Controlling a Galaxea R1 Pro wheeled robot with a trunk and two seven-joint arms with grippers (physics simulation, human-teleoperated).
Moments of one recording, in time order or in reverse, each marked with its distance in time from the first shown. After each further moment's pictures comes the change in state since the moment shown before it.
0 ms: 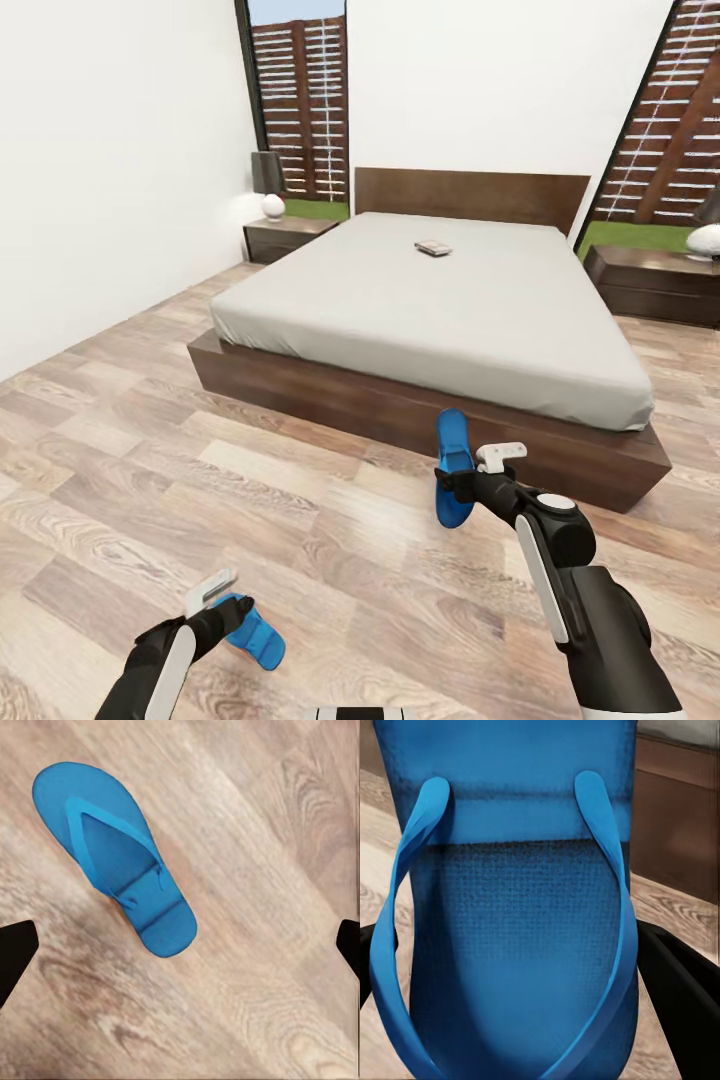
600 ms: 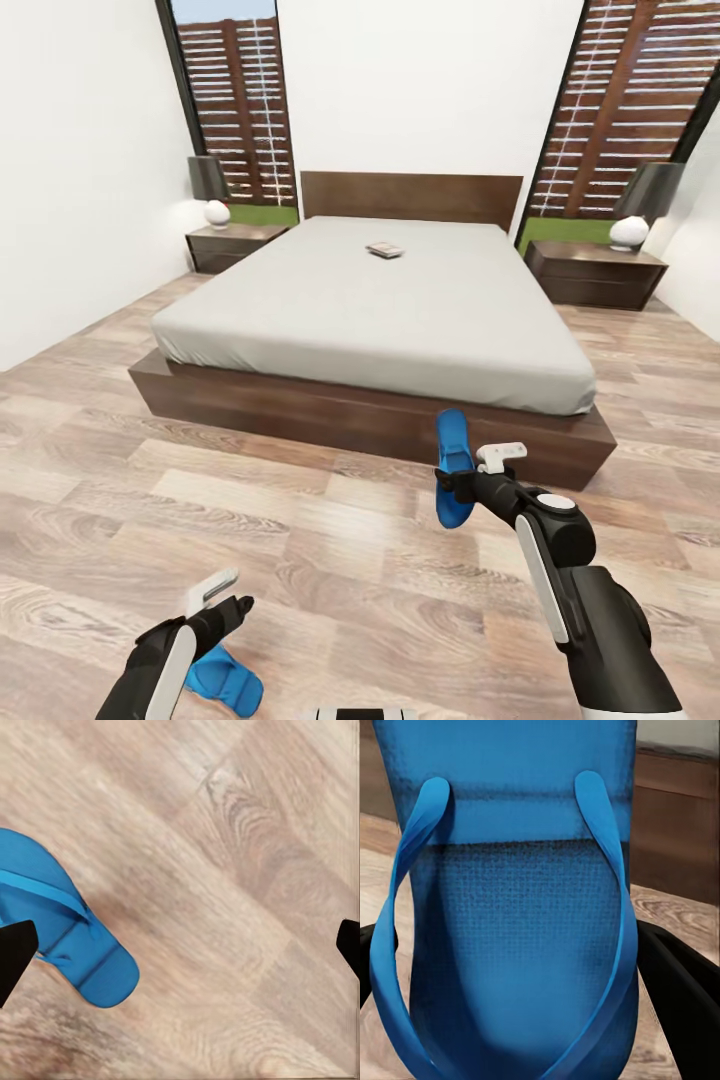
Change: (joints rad) left arm 0.000 -0.002 0.001 0.001 0.000 -0.008 0.004; right arm 0.000 0.000 -0.001 0.000 0.000 0.004 0.000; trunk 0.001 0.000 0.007
